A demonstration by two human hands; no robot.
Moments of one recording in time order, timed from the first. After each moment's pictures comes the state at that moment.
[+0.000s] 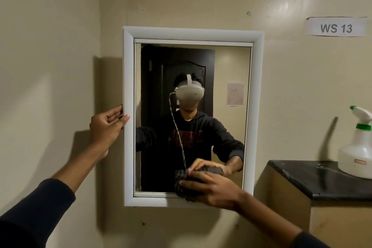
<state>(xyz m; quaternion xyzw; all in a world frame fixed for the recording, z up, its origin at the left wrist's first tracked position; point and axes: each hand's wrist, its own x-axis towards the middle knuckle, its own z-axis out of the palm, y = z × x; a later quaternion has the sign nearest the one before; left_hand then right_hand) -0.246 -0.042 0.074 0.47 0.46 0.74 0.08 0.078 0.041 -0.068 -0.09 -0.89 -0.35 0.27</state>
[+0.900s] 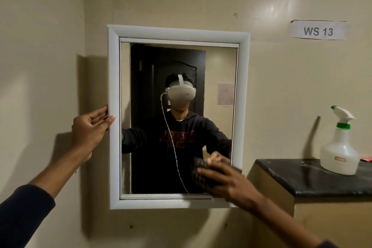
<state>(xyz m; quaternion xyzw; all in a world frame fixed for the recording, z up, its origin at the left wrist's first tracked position) -0.243 -0.039 0.072 0.48 0.45 0.75 0.07 0.158 0.039 -0.054 -0.11 -0.87 -0.40 0.25</state>
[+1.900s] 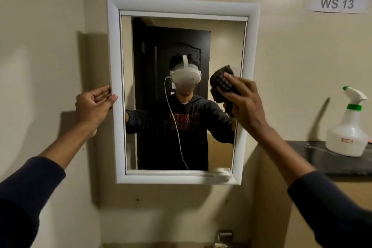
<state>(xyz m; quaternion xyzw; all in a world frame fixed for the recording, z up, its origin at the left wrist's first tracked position) -0.252 -0.032 0.073 0.48 0.45 0.75 0.05 0.147 0.050 0.089 -0.25 -0.72 -0.39 0.52</state>
